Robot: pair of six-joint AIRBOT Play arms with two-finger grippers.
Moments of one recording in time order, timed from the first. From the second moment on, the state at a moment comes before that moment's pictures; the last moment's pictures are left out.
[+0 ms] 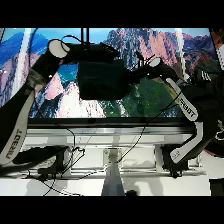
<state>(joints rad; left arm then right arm) -0.43 -1.38 1.41 0.71 -0.77 -0.91 0.21 -1.81 1.38 -0.69 0.94 1.35</state>
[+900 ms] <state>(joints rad) -0.29 -0.99 1.41 0.99 -0.84 -0.91 -0.88 -1.04 1.70 -1.38 1.18 1.69</state>
